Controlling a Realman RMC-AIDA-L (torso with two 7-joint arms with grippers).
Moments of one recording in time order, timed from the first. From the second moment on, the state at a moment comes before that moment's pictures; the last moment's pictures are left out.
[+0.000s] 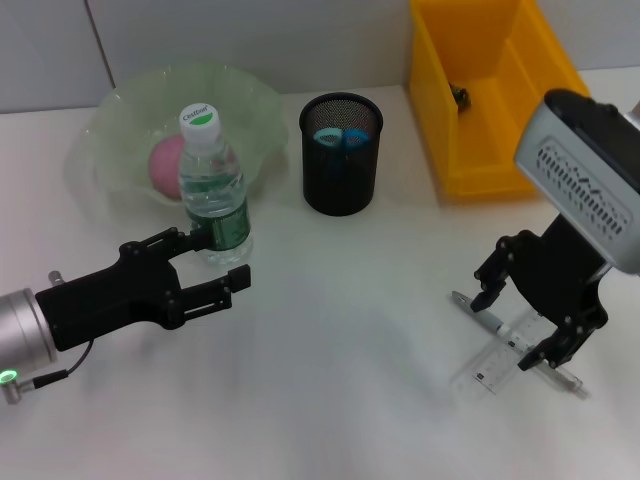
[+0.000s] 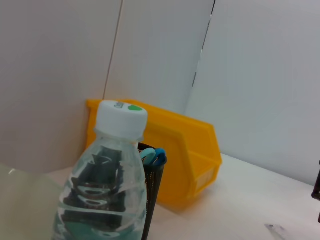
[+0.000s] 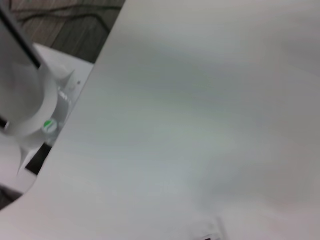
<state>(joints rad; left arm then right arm) -0.57 -2.07 0.42 0.31 2.06 1.48 -1.06 0.74 2.05 -1.23 -1.27 -2.60 -1.93 1.37</state>
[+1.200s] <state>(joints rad) -0.54 -2.07 0.51 0.31 2.06 1.48 -1.01 0.72 2.08 -1.43 -1.18 -2.64 -1.78 1.23</state>
